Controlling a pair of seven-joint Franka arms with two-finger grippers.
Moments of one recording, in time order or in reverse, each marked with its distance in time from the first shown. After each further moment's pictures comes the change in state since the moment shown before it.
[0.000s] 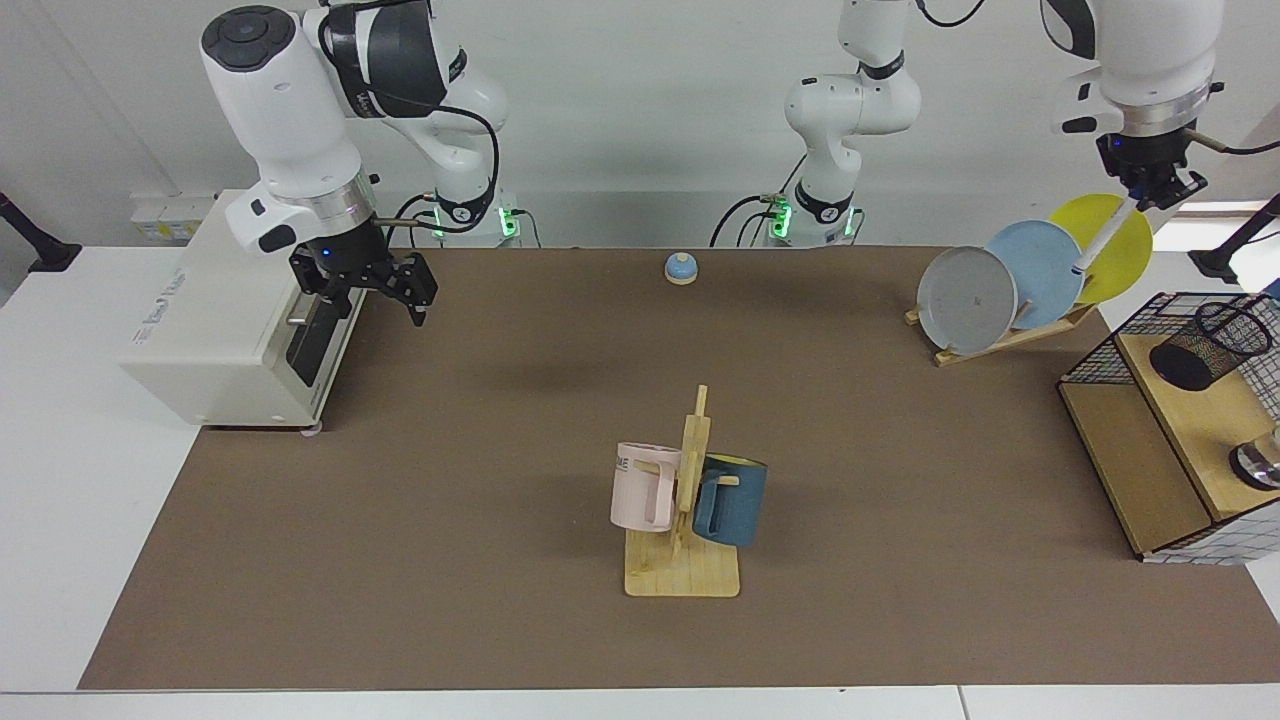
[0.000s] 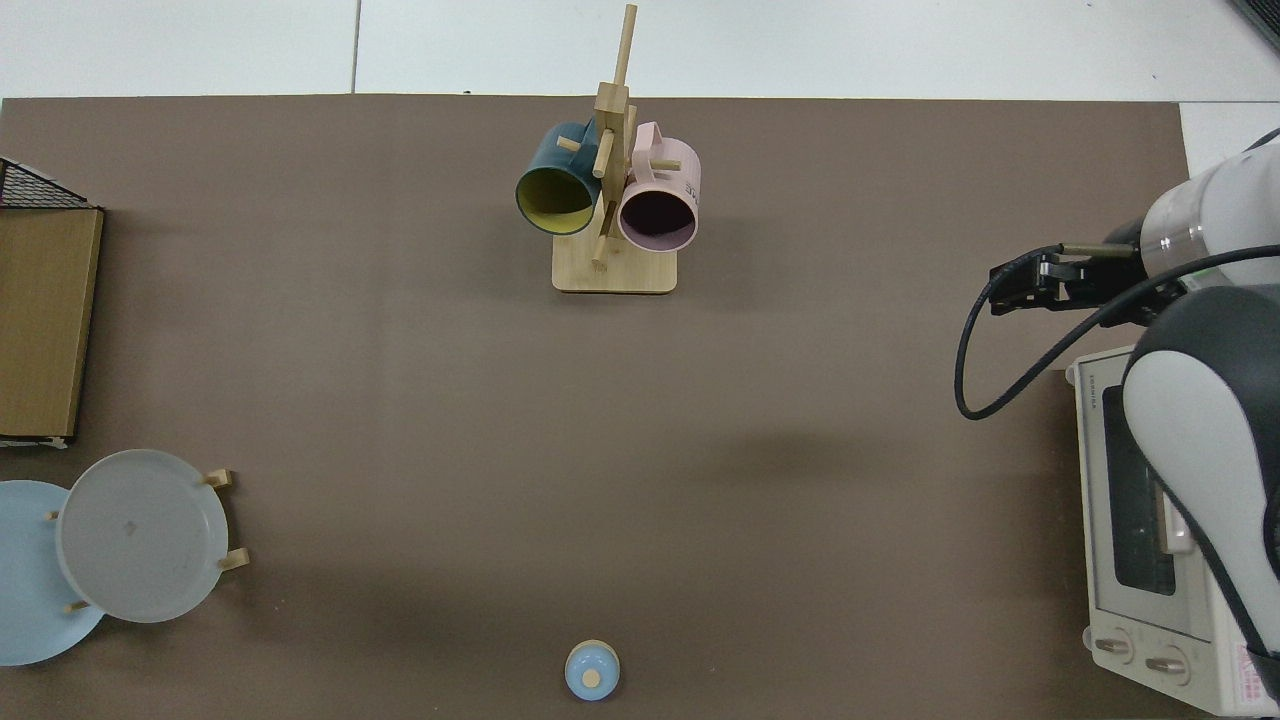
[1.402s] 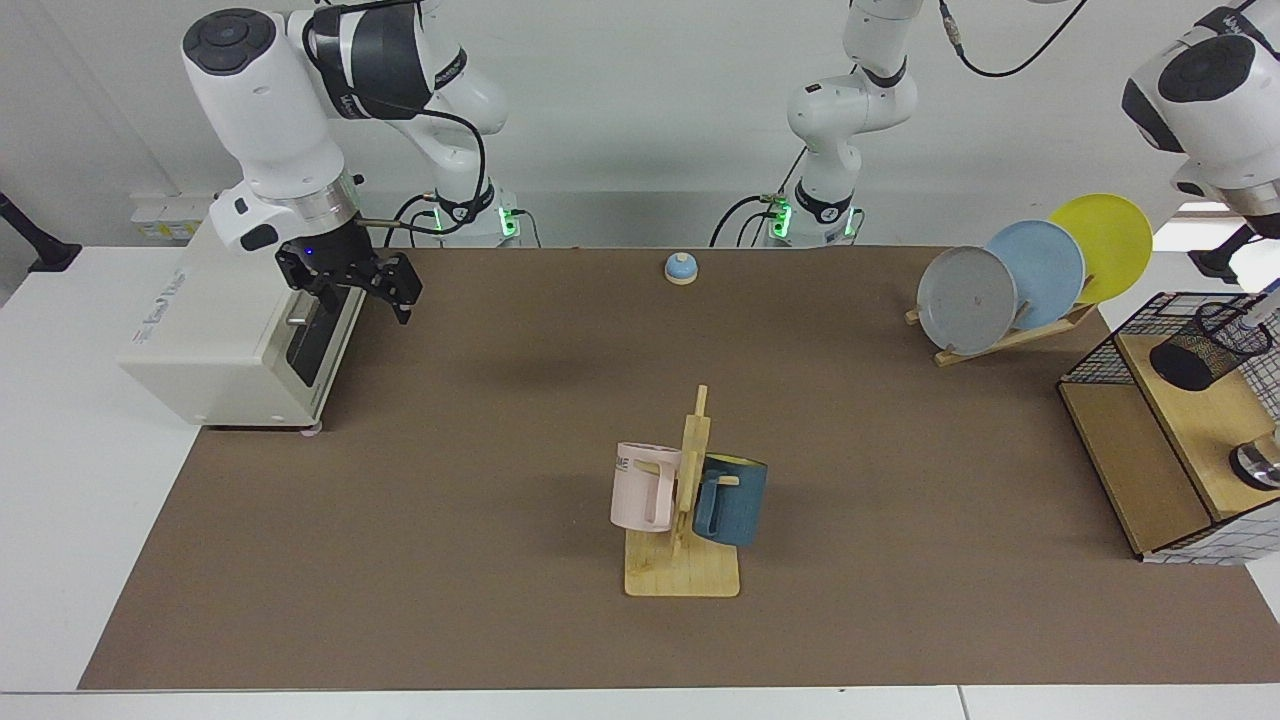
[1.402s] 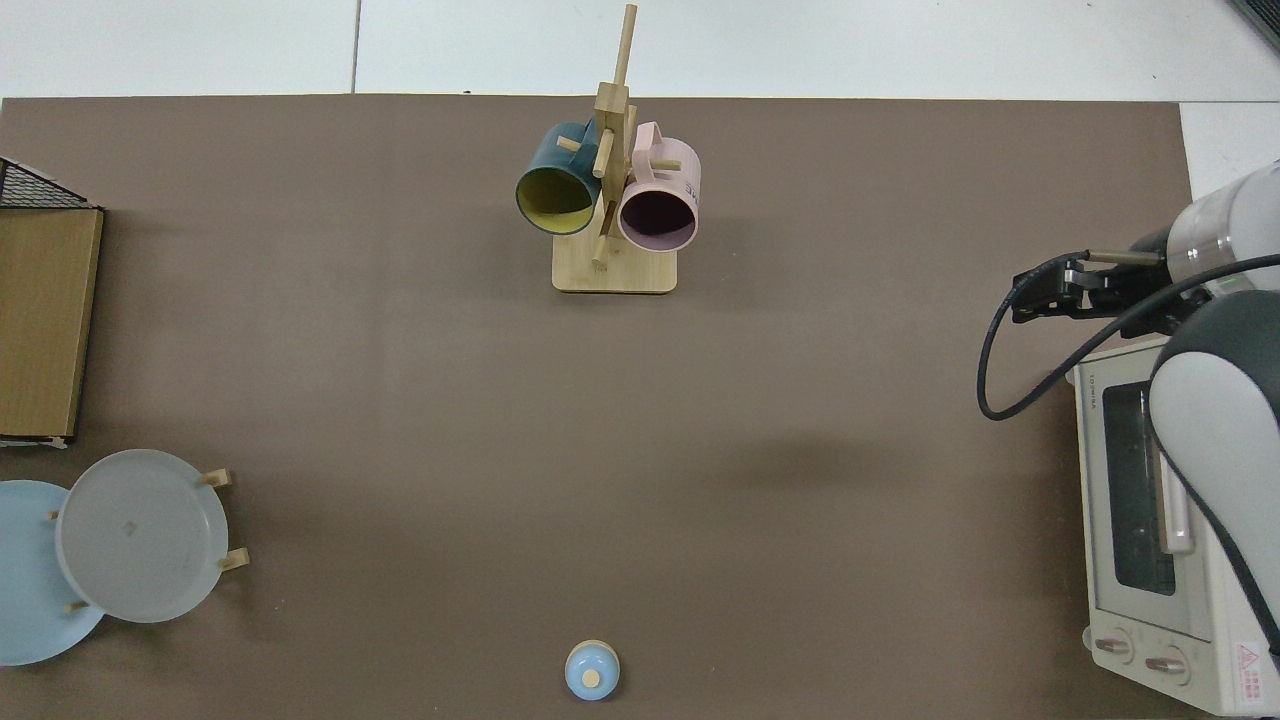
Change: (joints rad) left arm 0.237 0.234 0.000 0.047 0.288 0.572 0.480; right arm -0.034 -0.020 0.001 -0.031 0.000 -0.001 0.000
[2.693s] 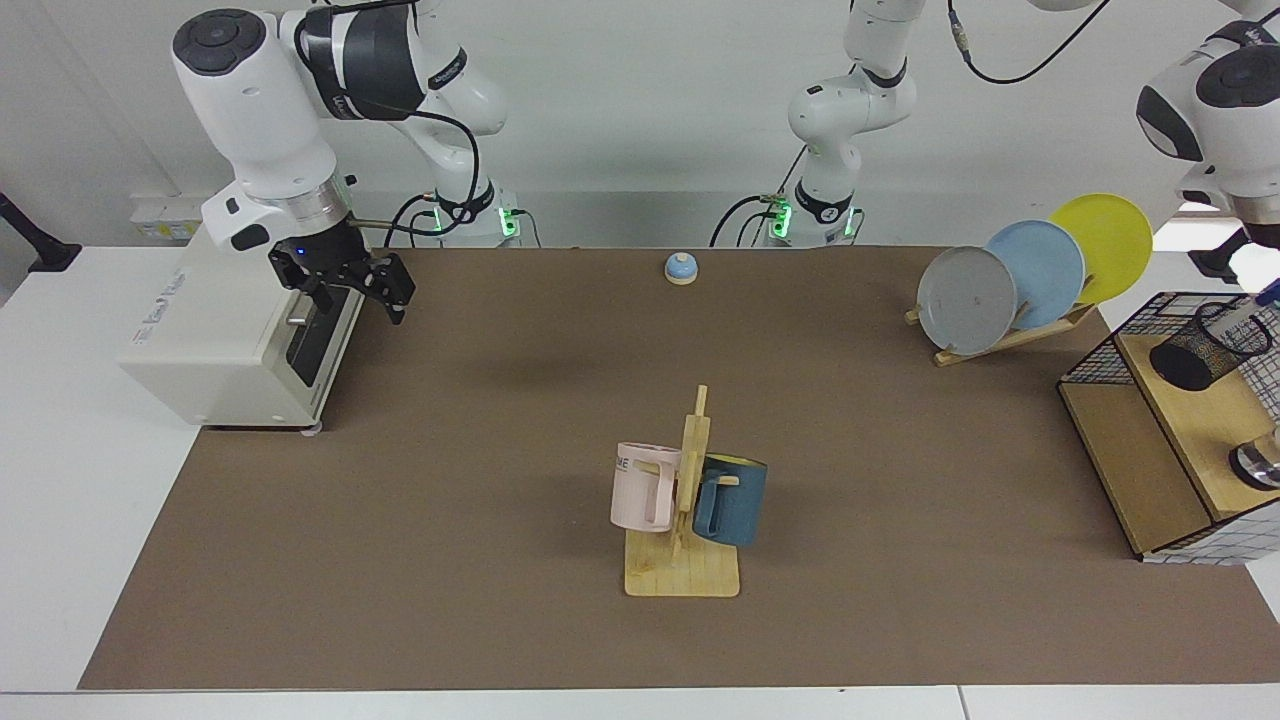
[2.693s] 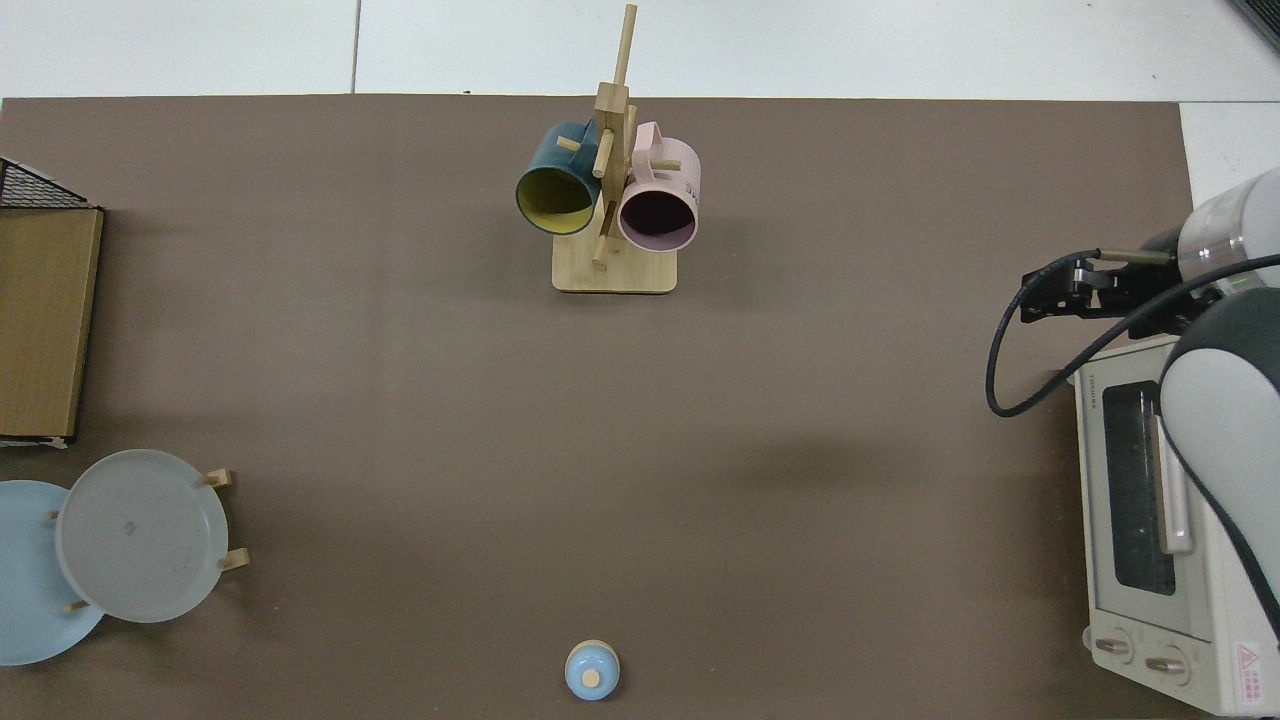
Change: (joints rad) left arm 0.043 0.007 -0.014 0.013 -0.132 -0.042 0.052; right arm -0.014 -0.002 0.002 -0.002 0.000 0.000 0.000
